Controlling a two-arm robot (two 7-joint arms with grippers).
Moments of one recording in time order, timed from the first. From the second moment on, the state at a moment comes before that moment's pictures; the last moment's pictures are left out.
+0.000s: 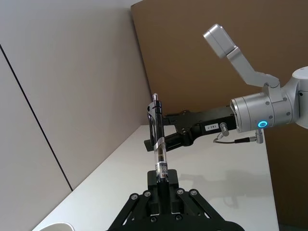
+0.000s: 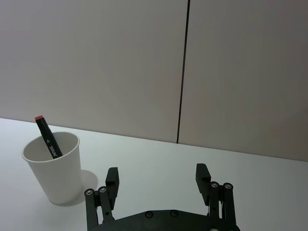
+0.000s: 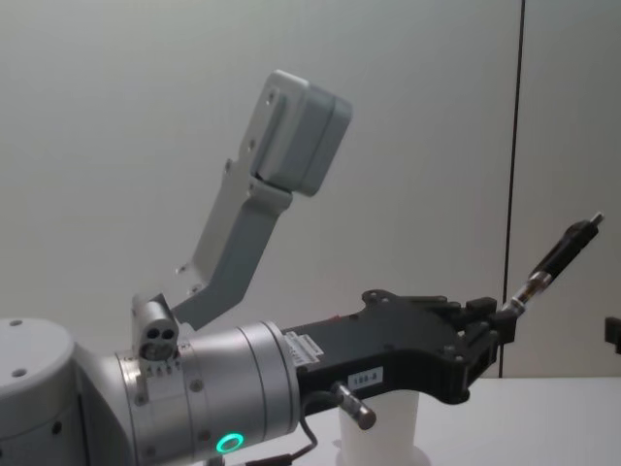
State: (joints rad) left arm -0.31 0.22 0.46 -1.39 -0.21 -0.14 -0.69; right arm 0.05 0.13 0.08 -1.56 0.07 0.11 0.37
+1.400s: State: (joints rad) left arm -0.30 0.22 0.46 -1.39 -0.21 -0.14 -0.69; right arm 0.01 0.24 0.15 -1.60 0.50 0.37 0.76
